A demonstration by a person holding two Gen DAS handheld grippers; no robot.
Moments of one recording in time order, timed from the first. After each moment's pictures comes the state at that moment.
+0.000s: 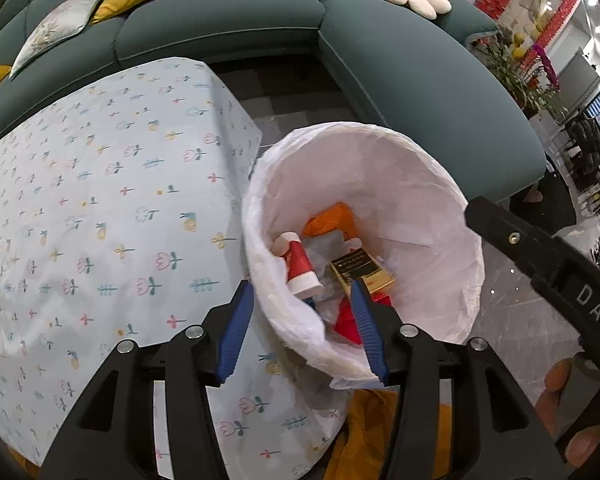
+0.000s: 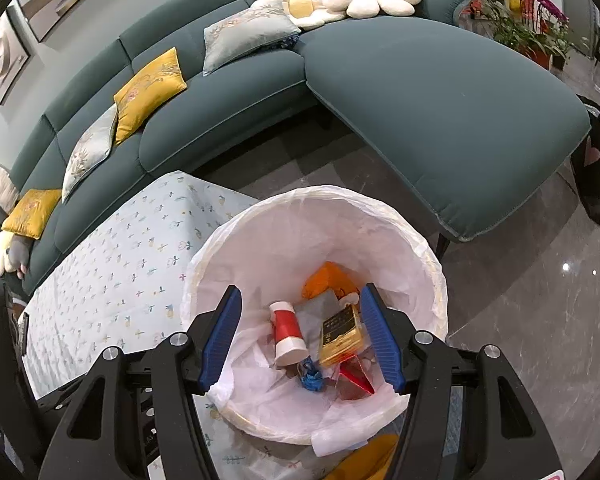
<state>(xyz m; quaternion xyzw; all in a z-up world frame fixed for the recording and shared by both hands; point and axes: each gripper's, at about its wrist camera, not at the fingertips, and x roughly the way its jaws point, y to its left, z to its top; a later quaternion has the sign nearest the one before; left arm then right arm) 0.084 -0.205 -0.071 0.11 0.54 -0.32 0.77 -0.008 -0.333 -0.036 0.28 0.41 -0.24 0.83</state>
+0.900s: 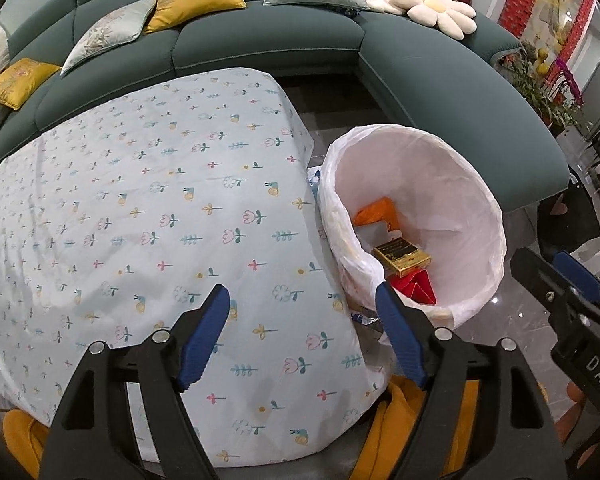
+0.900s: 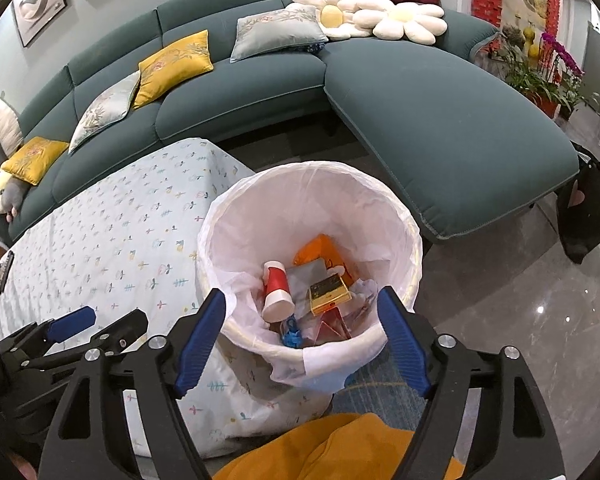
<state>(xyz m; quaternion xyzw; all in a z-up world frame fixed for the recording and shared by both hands) 0.044 -0.135 -0.047 0.12 0.51 -0.26 0.81 -0.056 -0.270 -0.014 0.19 0.43 -0.24 0.85</state>
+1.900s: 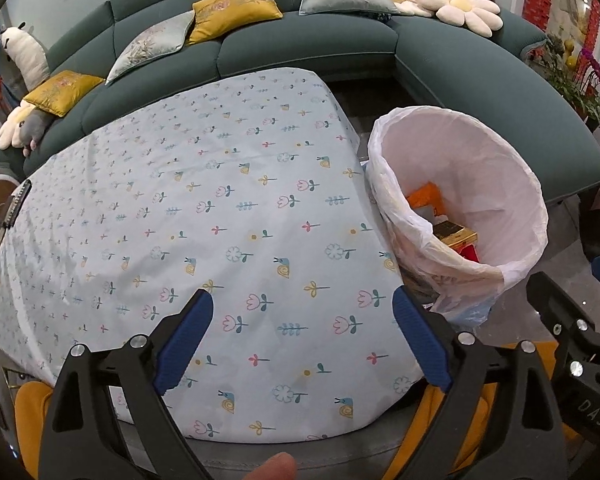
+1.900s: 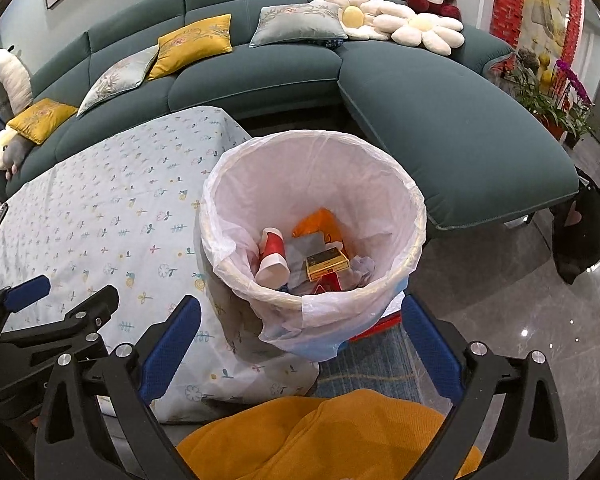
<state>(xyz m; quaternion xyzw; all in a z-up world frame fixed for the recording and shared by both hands) 0.006 -0.107 -0.062 0.16 0.47 -0.19 0.85 -0.081 -0.236 -0.043 0.13 0.44 -0.22 0.86</state>
